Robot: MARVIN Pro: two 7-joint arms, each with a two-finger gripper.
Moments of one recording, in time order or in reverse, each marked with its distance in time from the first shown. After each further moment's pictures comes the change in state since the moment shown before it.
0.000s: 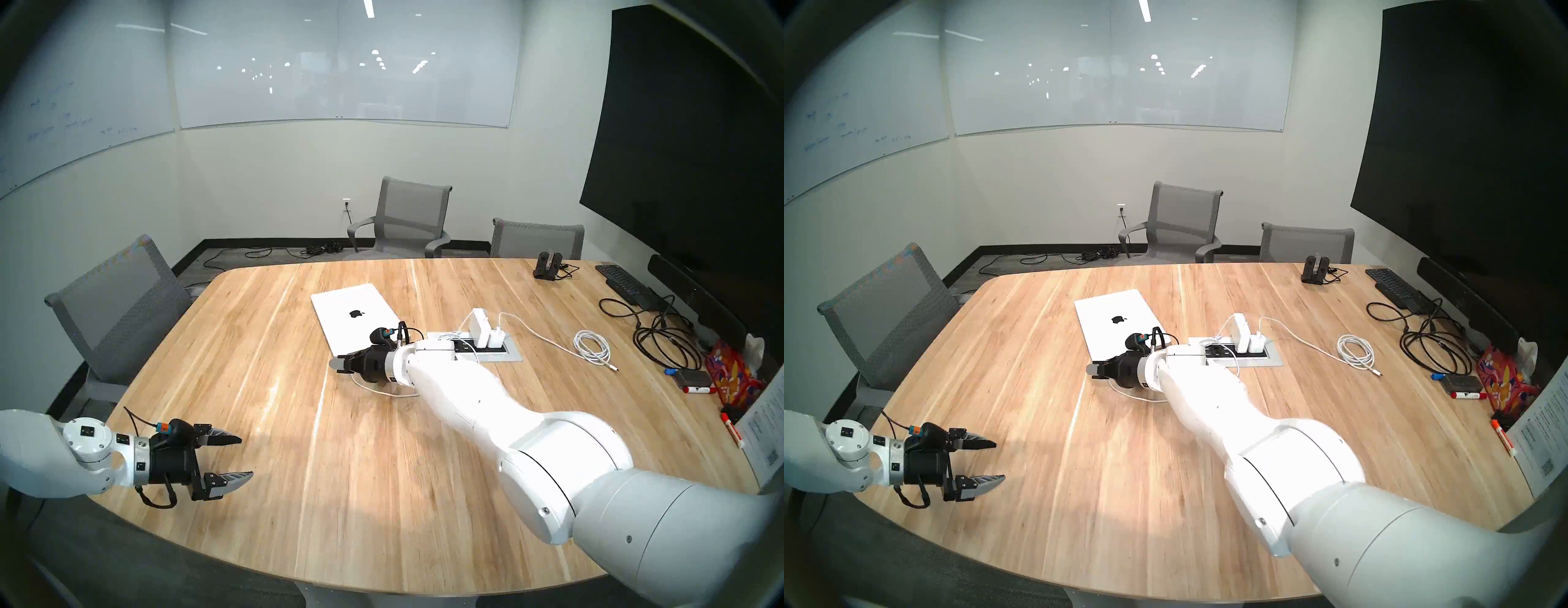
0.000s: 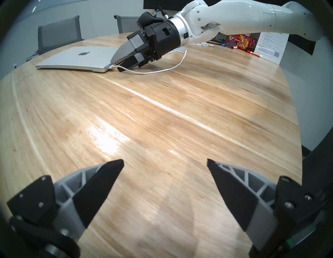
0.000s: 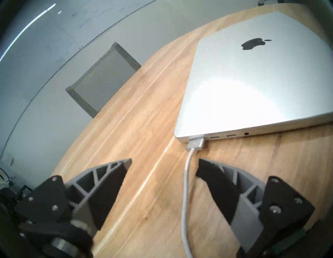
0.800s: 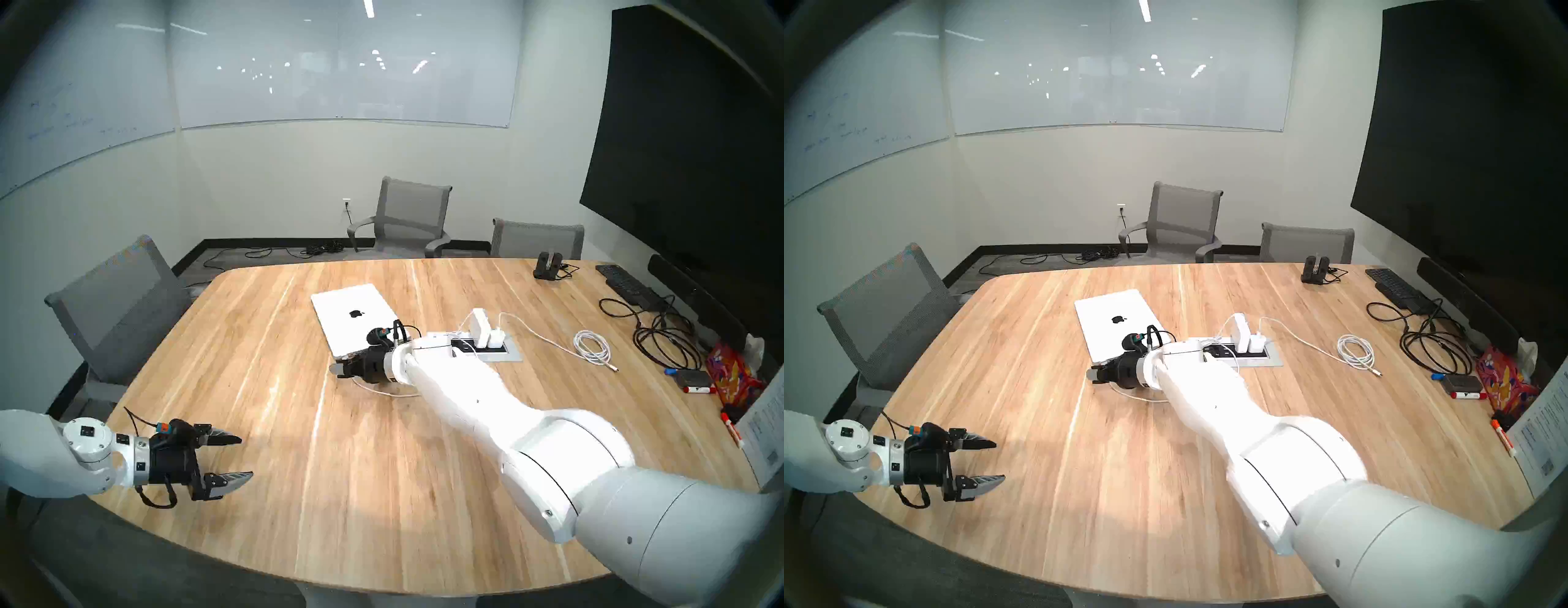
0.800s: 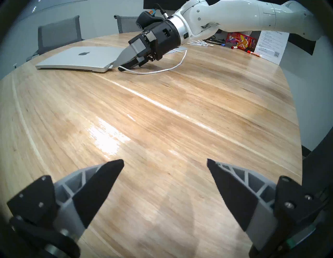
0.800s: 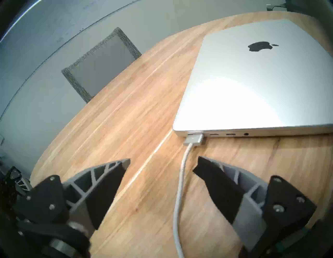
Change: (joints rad) left arm 0.000 0.000 0.000 0.000 0.000 0.000 0.000; right arm 0.001 0.020 -0.073 -0.050 -0.080 0.008 -0.004
